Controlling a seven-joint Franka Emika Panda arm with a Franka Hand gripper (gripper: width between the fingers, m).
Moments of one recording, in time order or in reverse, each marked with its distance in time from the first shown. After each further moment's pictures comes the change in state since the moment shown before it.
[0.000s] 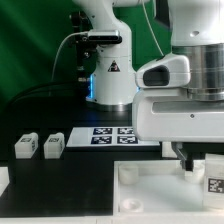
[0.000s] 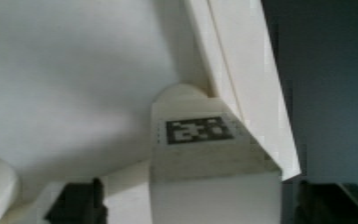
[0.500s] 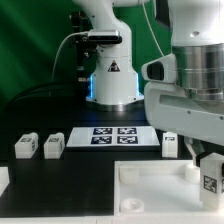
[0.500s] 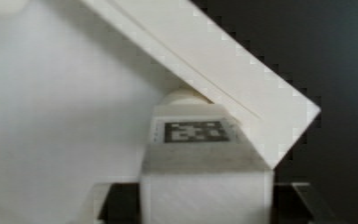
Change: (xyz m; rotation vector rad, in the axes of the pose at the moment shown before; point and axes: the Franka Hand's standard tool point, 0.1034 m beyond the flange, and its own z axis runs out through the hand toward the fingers) arm 0.000 -0.002 -0.003 -0.014 -0.020 0.670
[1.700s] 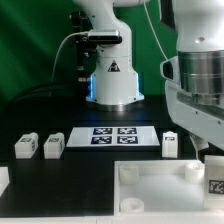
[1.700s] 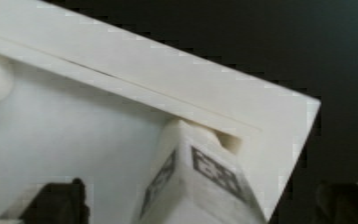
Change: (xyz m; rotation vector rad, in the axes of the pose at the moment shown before) arm -0.010 0.001 0.009 -0.001 -0.015 -0.063
